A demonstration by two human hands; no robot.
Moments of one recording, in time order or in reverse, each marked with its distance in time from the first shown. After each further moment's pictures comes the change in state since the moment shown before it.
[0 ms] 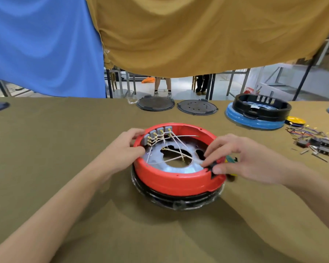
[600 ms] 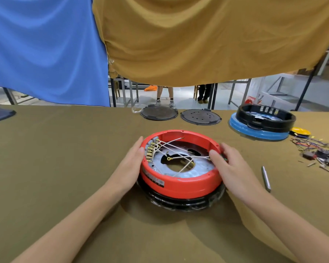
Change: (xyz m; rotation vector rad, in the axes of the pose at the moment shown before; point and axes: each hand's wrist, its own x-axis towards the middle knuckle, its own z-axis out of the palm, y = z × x) left_hand 0.007 -0.038 0.020 -0.280 0.143 -0.040; right_hand 0.036 0.021 0.067 0.259 0.525 0.295
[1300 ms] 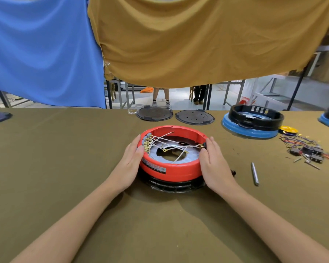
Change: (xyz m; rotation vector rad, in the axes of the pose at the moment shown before) left_hand -0.001 -0.003 0.005 0.084 -0.056 0.100; right_hand 0.007 -0.005 0.024 -0.069 0.040 0.076
